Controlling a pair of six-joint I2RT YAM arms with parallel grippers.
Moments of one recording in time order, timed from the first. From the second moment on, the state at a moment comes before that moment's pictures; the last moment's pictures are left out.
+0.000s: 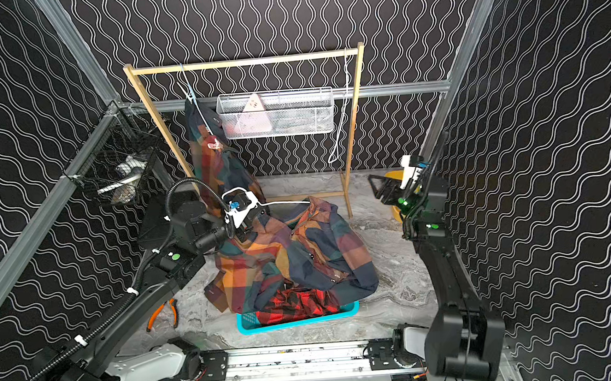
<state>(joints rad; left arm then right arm) -0.41 1.14 0.98 0.00 0.35 0.42 -0.10 1.16 0.94 0.17 -0.73 0.46</state>
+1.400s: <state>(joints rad) -0.41 1.05 1.11 -0.15 0.47 0.38 0.41 1.15 1.11 -0.37 -0.63 -0.23</state>
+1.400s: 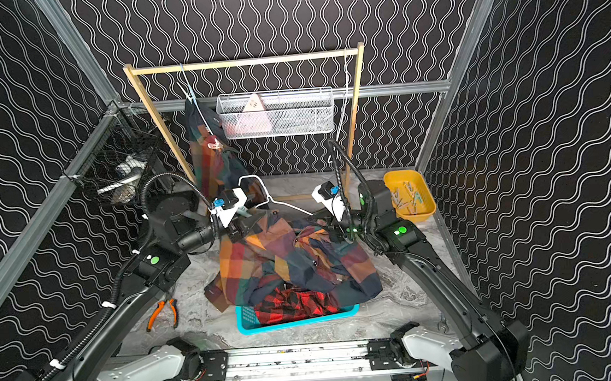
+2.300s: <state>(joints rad) -0.11 1.03 0.95 0.39 0.91 -0.18 0.22 0.96 0.94 -0.04 -0.93 -0.10</state>
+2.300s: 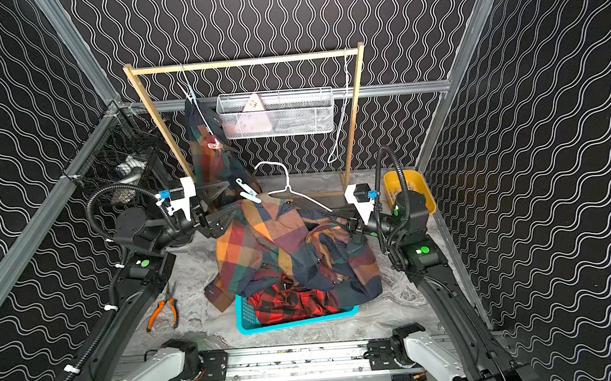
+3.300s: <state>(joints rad) -0.11 1.13 1.00 0.57 1.12 -0.31 0.27 1.03 1.00 -0.10 -1.01 -0.13</state>
